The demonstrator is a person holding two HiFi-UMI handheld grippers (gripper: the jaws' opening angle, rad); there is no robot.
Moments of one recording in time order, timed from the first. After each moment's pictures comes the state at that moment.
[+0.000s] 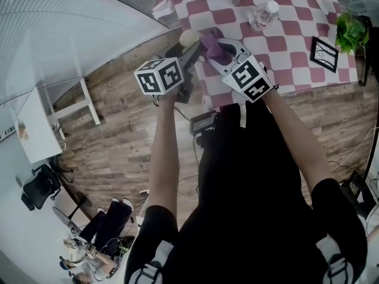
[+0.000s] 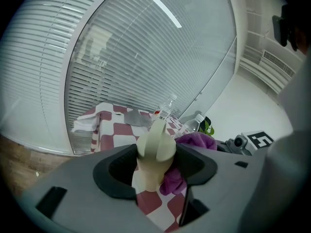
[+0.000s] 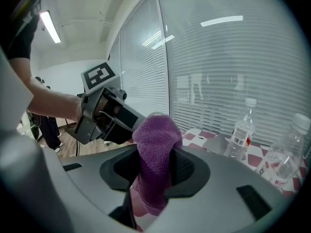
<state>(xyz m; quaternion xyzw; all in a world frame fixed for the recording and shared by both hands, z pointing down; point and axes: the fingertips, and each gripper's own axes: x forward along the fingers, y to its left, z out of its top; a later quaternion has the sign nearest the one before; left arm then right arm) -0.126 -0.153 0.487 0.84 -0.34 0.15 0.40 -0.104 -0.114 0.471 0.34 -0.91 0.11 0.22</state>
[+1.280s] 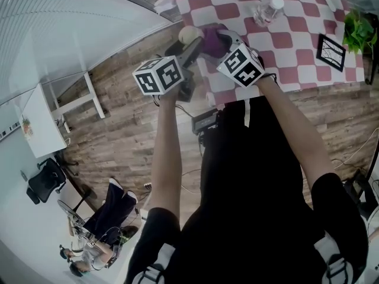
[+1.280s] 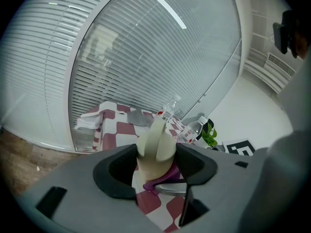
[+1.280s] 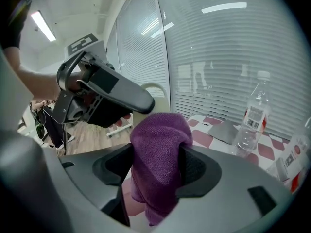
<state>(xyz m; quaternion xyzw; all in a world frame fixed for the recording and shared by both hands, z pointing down) -0.129 -0.156 0.488 0.82 -0.36 0.14 0.41 -0.112 -0.131 0.530 0.31 -0.90 0.15 0.27</state>
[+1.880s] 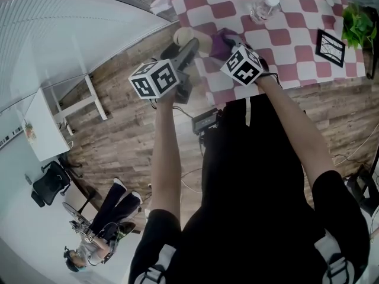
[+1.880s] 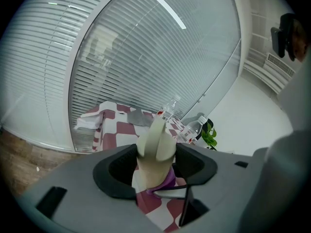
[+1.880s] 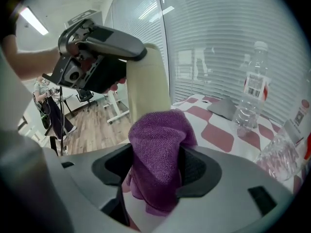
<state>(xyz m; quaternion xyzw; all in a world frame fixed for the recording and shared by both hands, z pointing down) -0.132 -0.154 0.489 0.83 -0.36 0.14 0.41 -0.088 -0.108 0.591 0.30 -0.87 0.18 0.34</state>
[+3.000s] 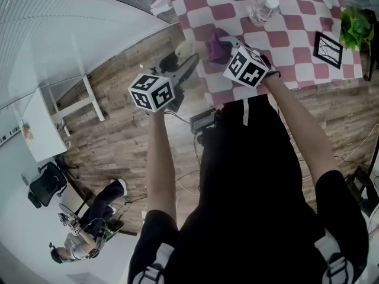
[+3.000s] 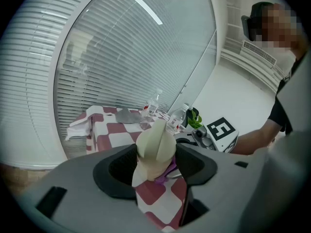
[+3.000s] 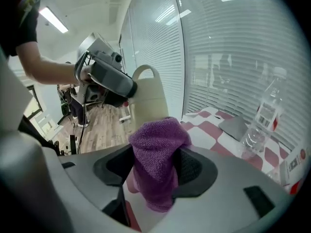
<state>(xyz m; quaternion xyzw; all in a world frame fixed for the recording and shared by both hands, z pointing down) -0.140 -0.119 0.487 0.89 -0.27 0.17 0.34 -0.101 -0.098 0.549 0.22 -0.91 0.13 0.33</state>
